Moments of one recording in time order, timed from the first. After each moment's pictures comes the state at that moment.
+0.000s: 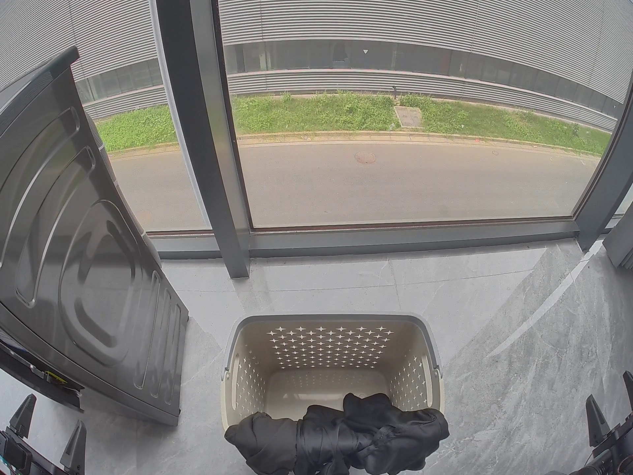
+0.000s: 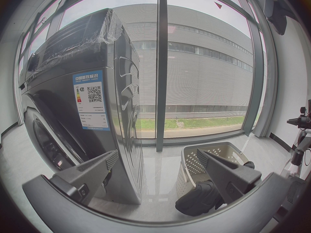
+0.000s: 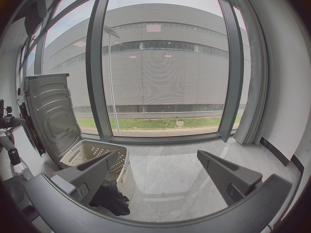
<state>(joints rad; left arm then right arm) 0.00 0.02 -0.02 0.00 -0.01 -0.02 0.00 0.02 -0.02 0.00 0.00 0.00</state>
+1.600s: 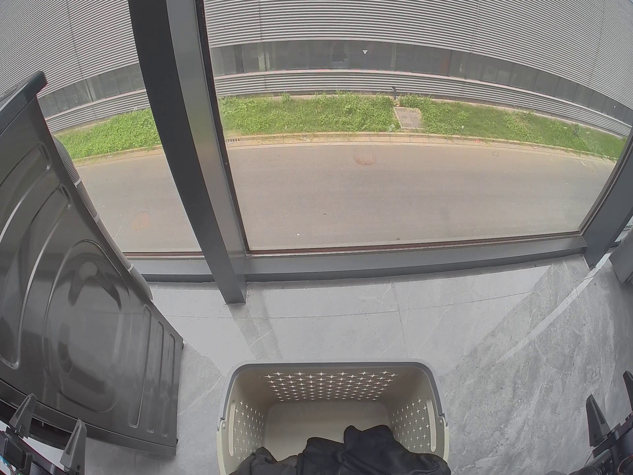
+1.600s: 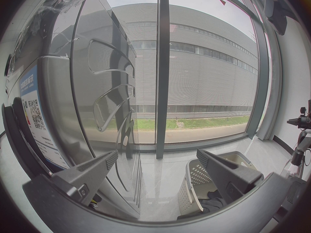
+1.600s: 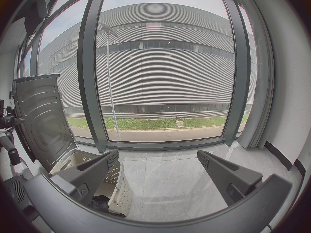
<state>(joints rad) 0.00 0.02 -0.02 0.00 -0.01 -0.02 0.00 0.02 -0.02 -0.01 0.00 0.00</state>
